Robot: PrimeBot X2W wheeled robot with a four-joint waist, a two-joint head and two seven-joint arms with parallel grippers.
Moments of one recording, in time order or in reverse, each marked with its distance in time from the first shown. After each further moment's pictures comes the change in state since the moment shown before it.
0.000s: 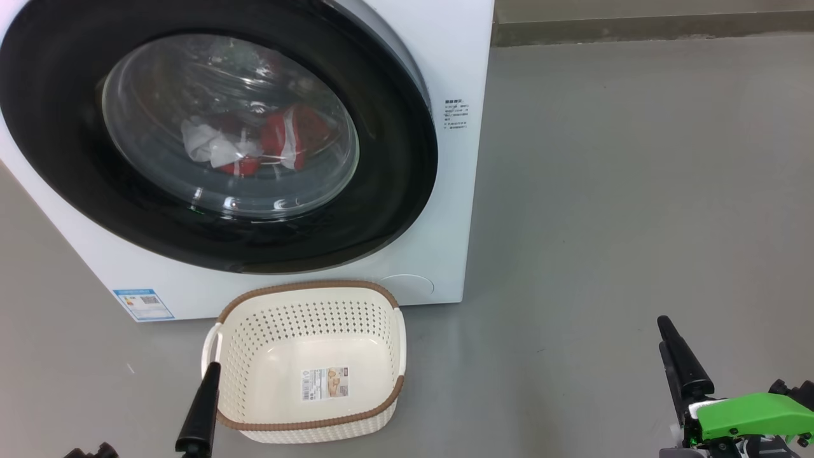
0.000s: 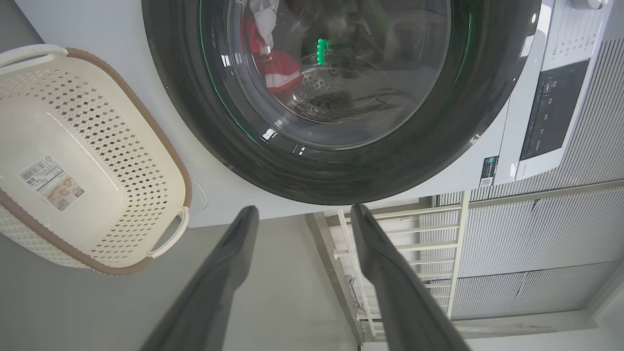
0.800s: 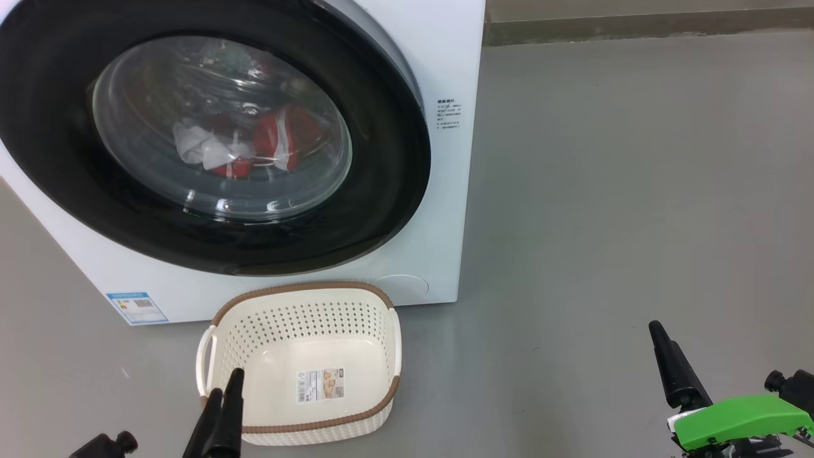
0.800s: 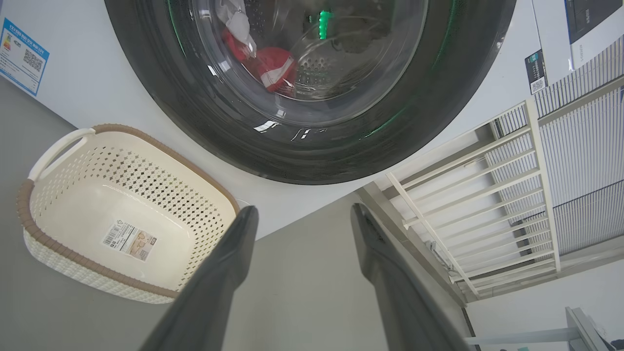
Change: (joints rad) left arm 0.027 0.004 -0.047 -0.044 0.390 0.021 -0.063; right arm 0.013 -0.020 0.033 -0.009 -0.303 0.000 -0.066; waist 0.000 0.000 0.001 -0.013
